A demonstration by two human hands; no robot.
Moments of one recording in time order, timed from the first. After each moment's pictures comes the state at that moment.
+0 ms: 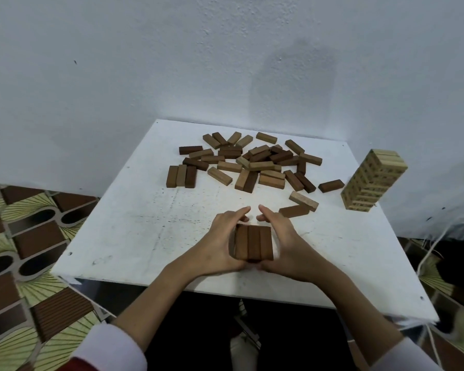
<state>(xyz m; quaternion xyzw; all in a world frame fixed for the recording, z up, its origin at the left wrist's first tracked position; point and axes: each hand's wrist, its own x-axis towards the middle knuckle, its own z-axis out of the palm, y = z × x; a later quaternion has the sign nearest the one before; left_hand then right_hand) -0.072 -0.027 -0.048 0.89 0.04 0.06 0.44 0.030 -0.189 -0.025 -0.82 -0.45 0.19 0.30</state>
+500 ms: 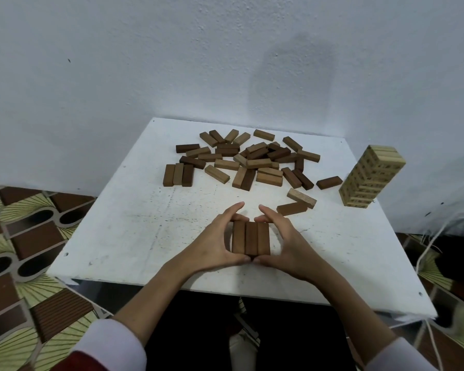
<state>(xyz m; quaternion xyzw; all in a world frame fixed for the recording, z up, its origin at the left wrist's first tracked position) -0.067 -0.027 -0.051 0.87 0.08 0.05 0.49 0.033 -0.195 -0.036 -0.82 -0.43 0.18 0.34</state>
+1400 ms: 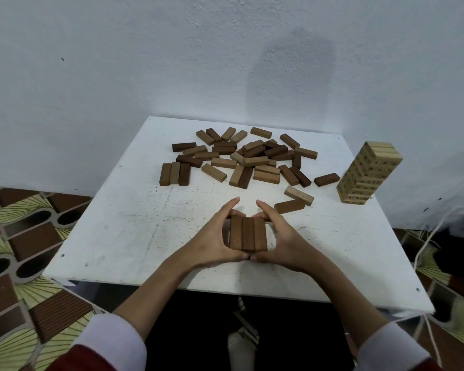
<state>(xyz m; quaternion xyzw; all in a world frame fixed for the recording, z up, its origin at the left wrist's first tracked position) -0.063 -0.026 -0.050 0.84 0.10 0.02 0.53 0.041 -0.189 -0.038 -0.81 -0.39 0.25 0.36</state>
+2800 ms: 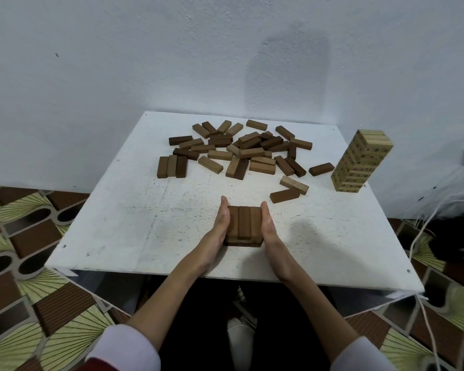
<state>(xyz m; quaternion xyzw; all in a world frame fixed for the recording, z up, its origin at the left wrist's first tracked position) -0.072 -0.067 -0.048 0.62 0.20 0.02 0.76 -0.006 -0.185 -0.057 -0.76 -0.23 0.29 0.54</state>
